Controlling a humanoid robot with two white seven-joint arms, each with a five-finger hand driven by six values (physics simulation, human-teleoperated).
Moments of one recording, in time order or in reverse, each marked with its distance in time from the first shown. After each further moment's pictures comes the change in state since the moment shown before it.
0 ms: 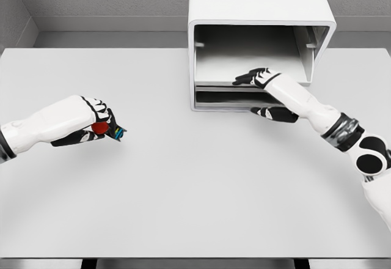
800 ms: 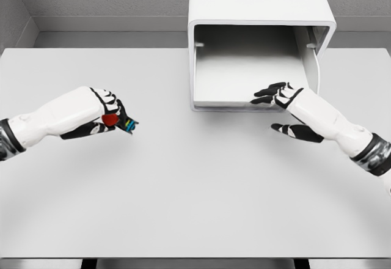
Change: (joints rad) left arm -0.040 -0.064 -0.006 -0.018 -0.001 0.000 0.000; right arm 0.201 -0.115 -0.154 -0.233 0.010 -0.011 -0.005
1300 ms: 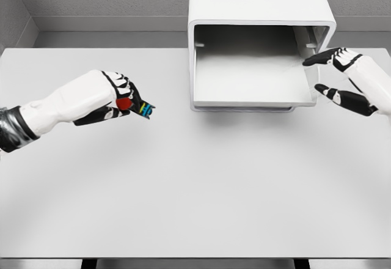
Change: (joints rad) left arm -0.074 -0.101 -0.006 0.000 -0.007 0.000 0.000; right arm -0.002 -0.014 -0.196 0.033 -0.131 0.001 0.009
